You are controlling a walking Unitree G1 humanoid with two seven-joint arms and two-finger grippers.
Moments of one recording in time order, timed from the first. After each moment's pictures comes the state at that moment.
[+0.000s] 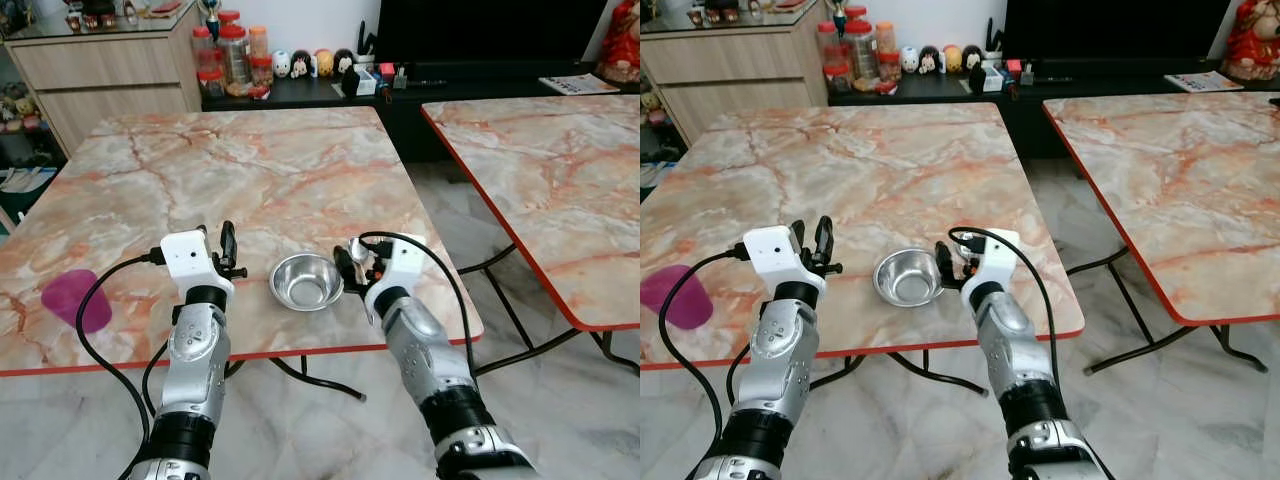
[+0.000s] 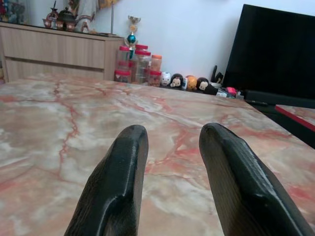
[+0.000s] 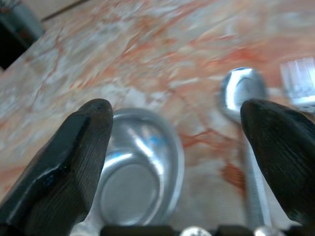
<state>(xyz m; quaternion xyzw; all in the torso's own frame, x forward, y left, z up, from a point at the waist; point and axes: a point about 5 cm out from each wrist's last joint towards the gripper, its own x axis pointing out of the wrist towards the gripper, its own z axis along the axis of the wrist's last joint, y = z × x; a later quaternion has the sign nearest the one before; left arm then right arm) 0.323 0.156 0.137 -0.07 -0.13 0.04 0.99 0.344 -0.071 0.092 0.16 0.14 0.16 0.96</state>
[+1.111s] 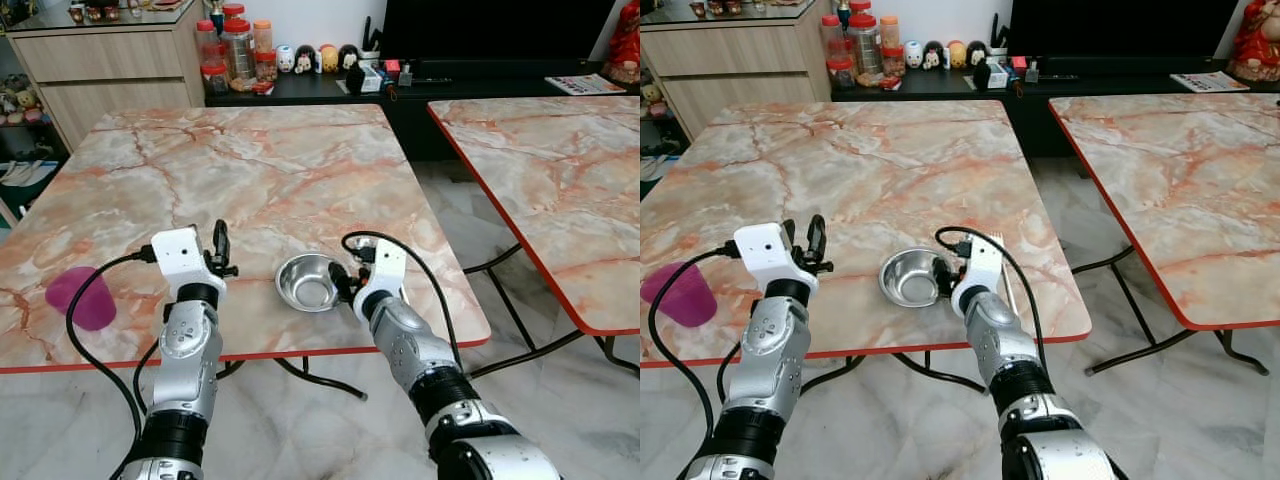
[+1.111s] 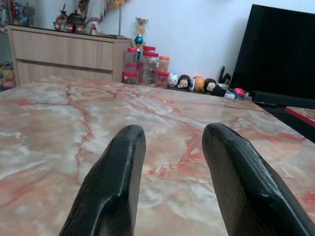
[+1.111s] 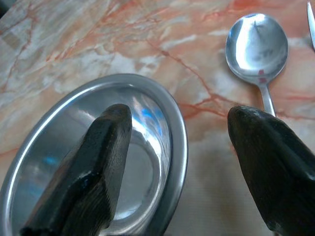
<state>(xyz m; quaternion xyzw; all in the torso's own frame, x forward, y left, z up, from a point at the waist) 0.324 0.165 0.143 -0.06 -0.13 0.05 0.99 0.350 -0.069 0.076 0.17 0.21 0.12 0.95</state>
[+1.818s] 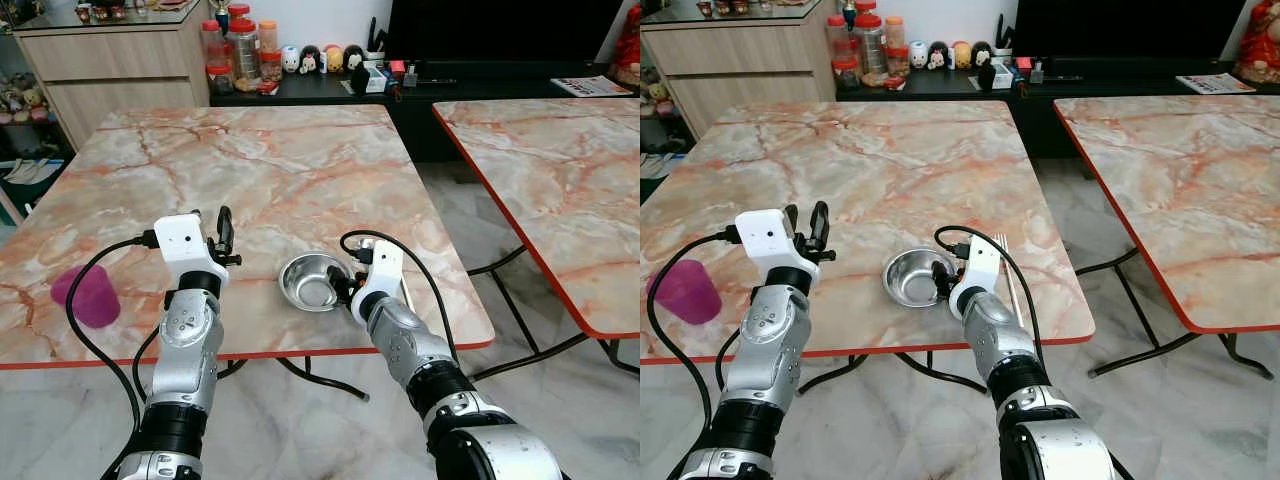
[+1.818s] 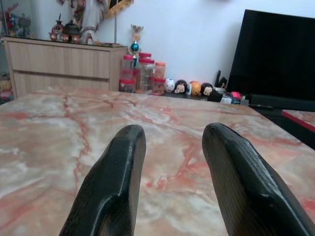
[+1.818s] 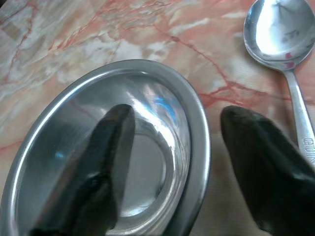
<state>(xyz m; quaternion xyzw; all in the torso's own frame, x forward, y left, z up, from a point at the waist) 0.328 0.159 0.160 -0.05 -0.14 0.03 0.99 0.351 -0.066 0.074 0.18 0.23 0.12 0.95</state>
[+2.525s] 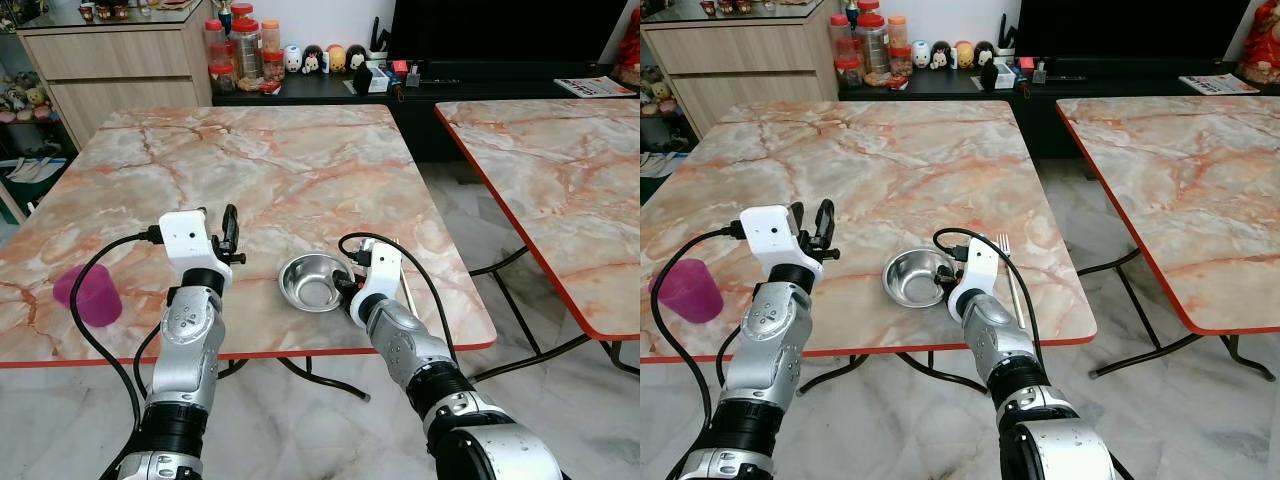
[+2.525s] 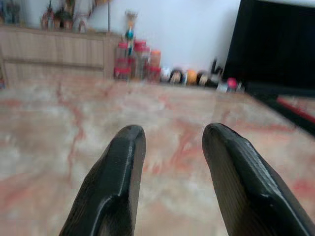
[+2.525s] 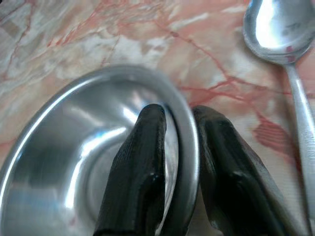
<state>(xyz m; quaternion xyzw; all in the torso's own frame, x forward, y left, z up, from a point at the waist) 0.324 0.160 0.142 -0.05 -0.10 0.02 0.99 0.350 -0.066 0.072 0.18 0.23 0.13 0.95</state>
